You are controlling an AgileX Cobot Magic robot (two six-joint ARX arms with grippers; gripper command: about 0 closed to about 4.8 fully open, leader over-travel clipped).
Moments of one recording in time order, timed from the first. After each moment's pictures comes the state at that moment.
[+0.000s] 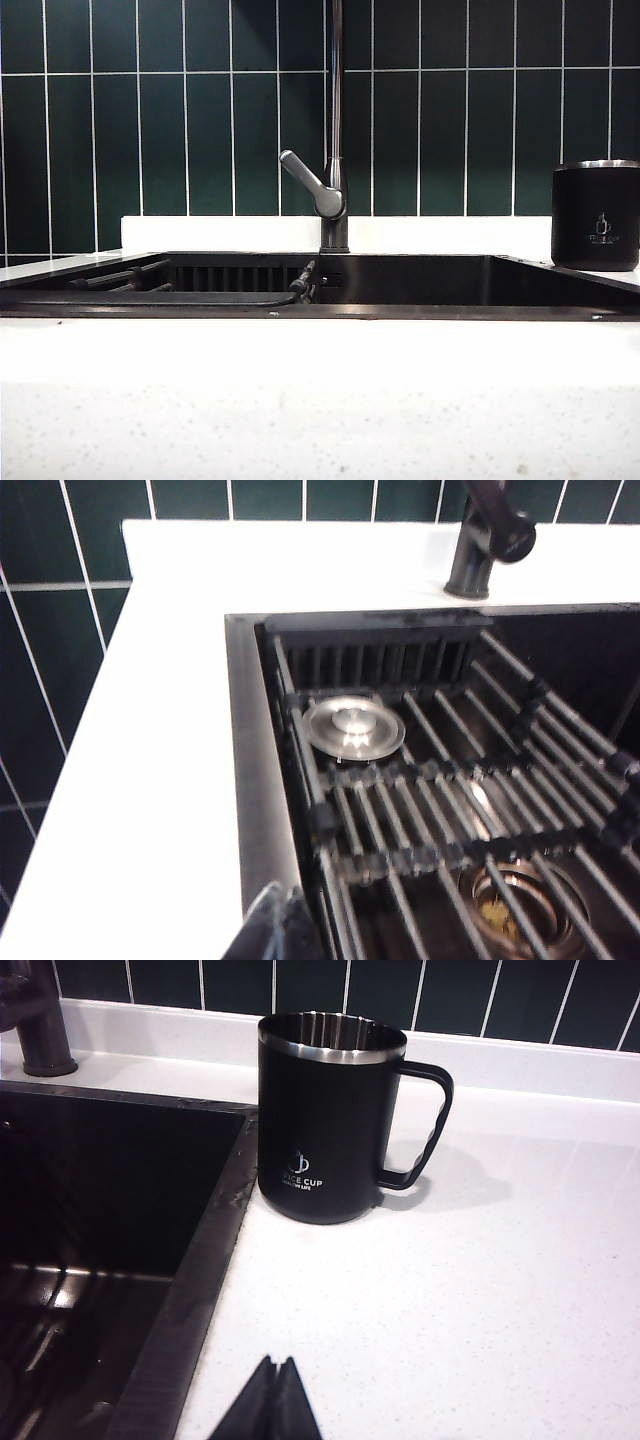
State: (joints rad) left arm -0.21 0.21 0.01 0.11 0.02 -0.02; right arm 0.16 0.06 0.01 -0.02 0.21 -0.08
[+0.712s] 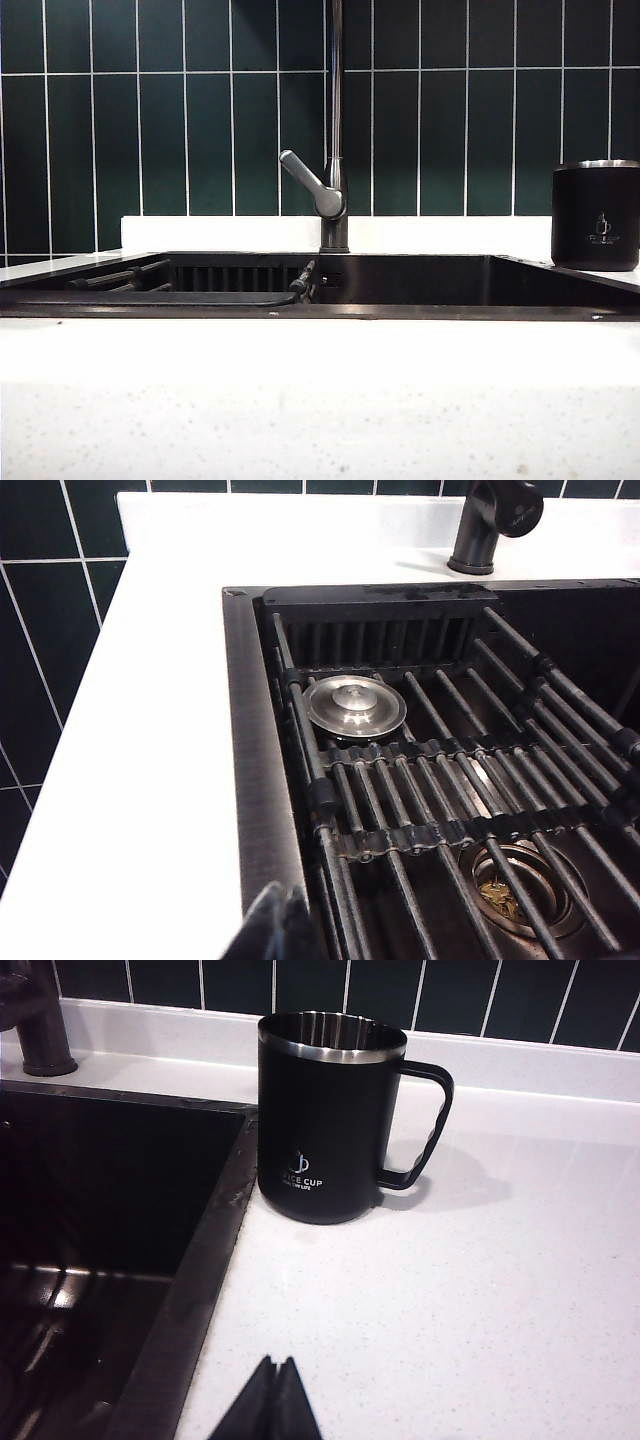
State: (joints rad) left arm -0.21 0.21 0.01 0.07 0.02 -0.02; right arm 0.16 0.06 0.01 -0.02 0.21 -0.08
